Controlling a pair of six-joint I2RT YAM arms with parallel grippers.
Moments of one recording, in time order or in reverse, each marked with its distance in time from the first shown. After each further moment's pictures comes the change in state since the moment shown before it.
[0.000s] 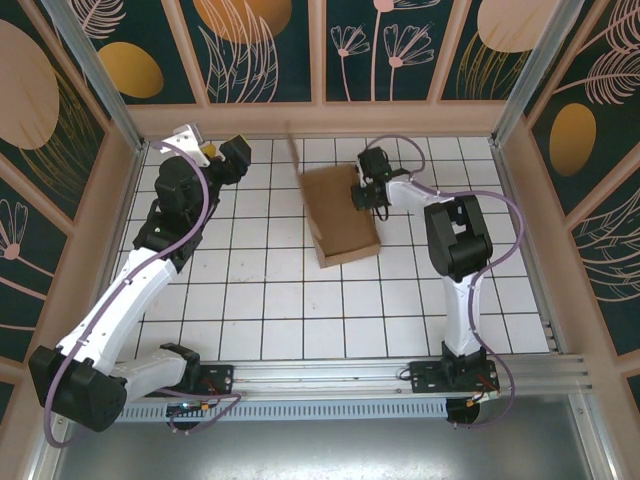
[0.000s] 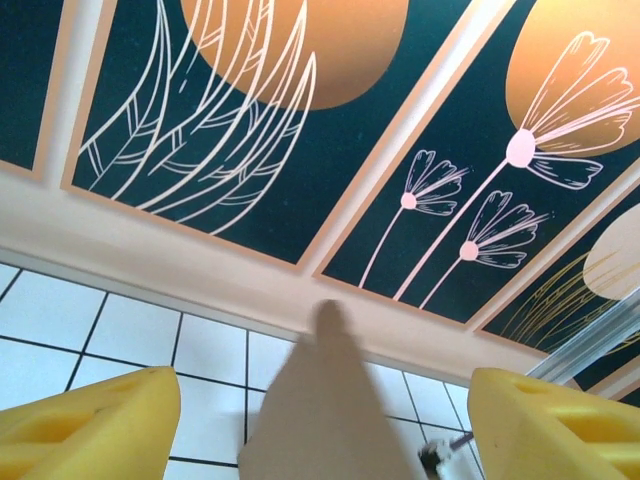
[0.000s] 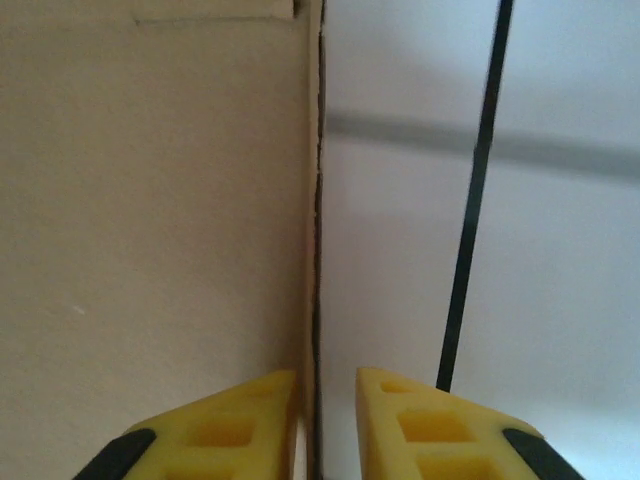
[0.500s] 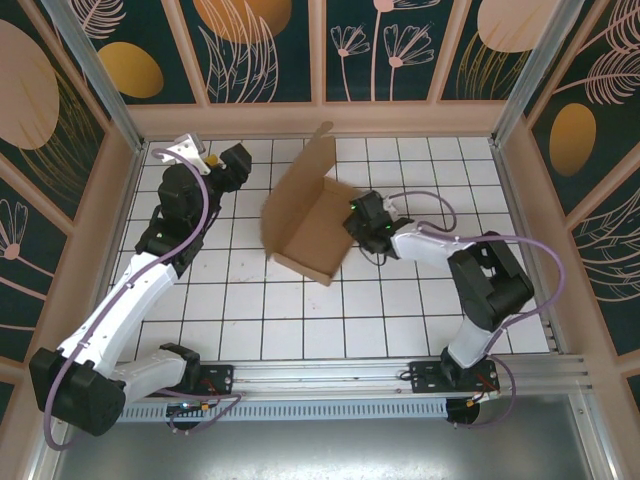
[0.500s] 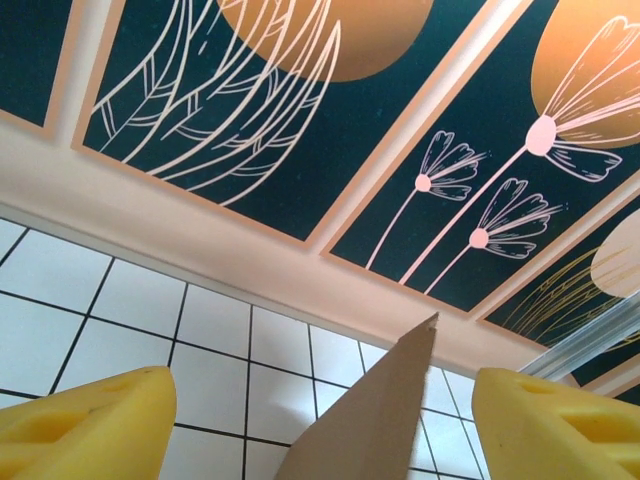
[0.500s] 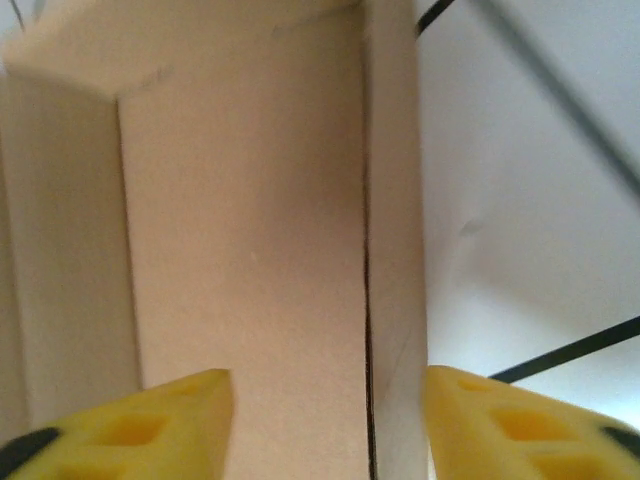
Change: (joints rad) left arm 0.000 -0.026 -0.051 -0.003 -0.013 -0.051; right arm 0.254 -0.362 -0.488 0.294 0.143 1.010
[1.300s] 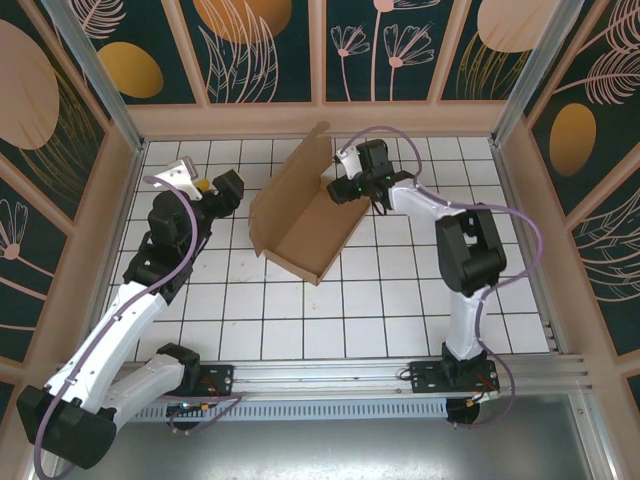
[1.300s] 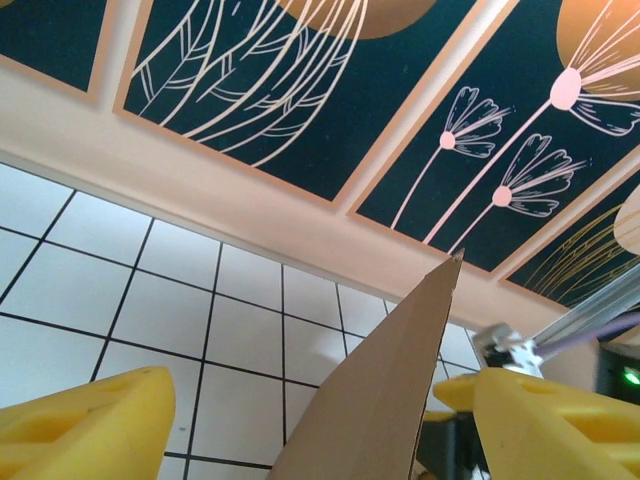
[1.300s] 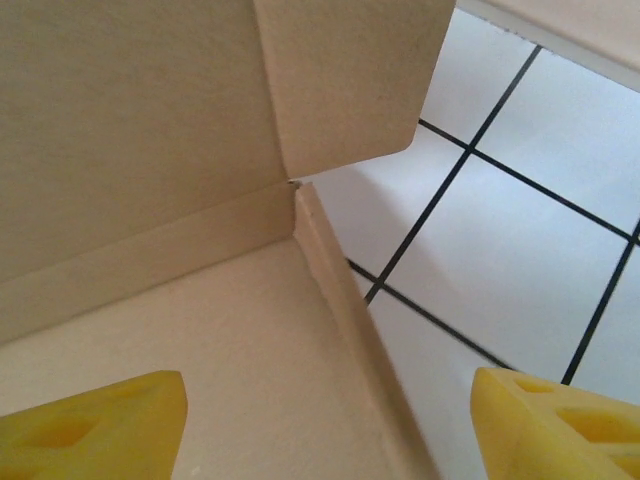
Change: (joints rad) left arm 0.000 -0.184 -0.147 -0.092 0.012 0.029; right arm -0.214 0.259 0.485 -0.089 -0.317 -1.446
